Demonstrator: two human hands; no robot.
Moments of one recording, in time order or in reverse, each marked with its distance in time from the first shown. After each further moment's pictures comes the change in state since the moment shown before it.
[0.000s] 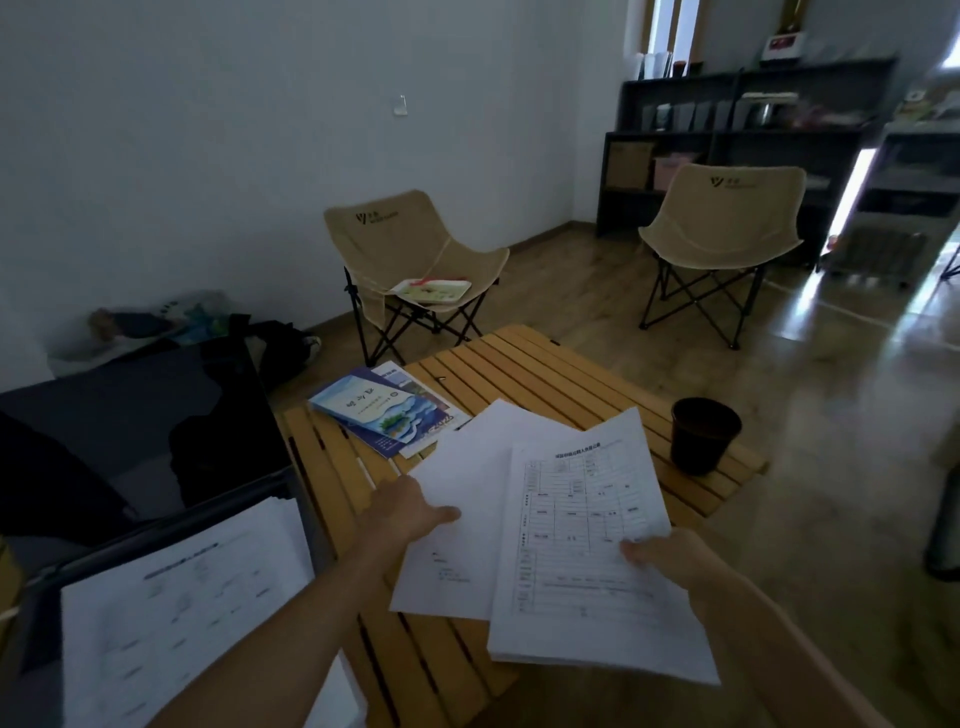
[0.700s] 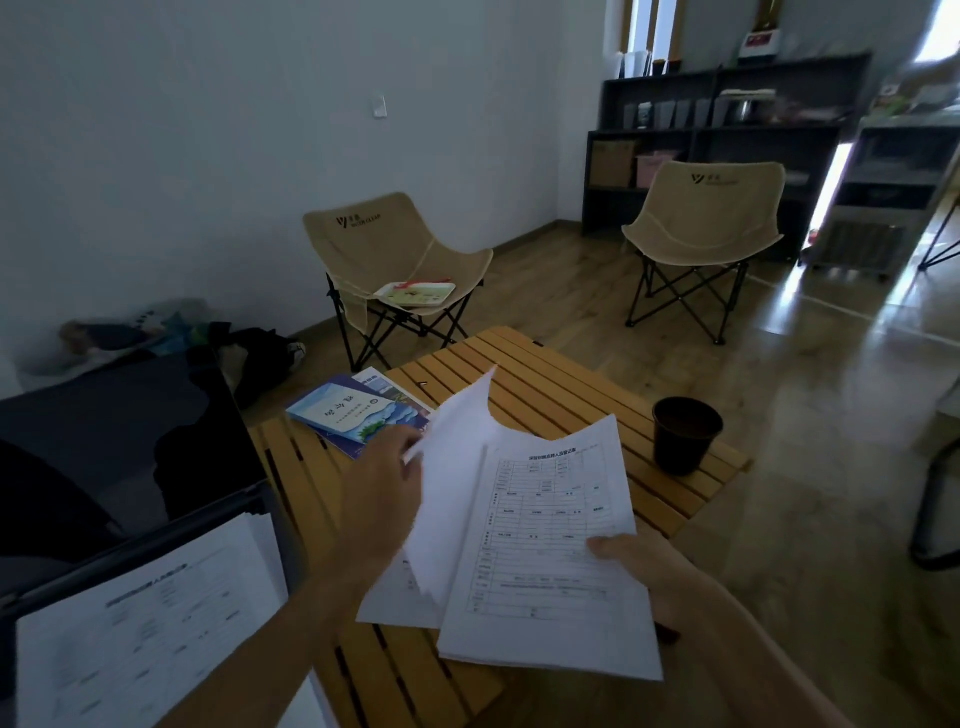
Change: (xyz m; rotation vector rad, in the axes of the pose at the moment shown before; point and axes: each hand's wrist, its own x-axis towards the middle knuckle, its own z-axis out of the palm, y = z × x) left_hand -0.049 0.039 -0.026 -0.270 0.608 0.491; right_hand 0.011 -0.001 0.010 0.195 -0.154 0.048
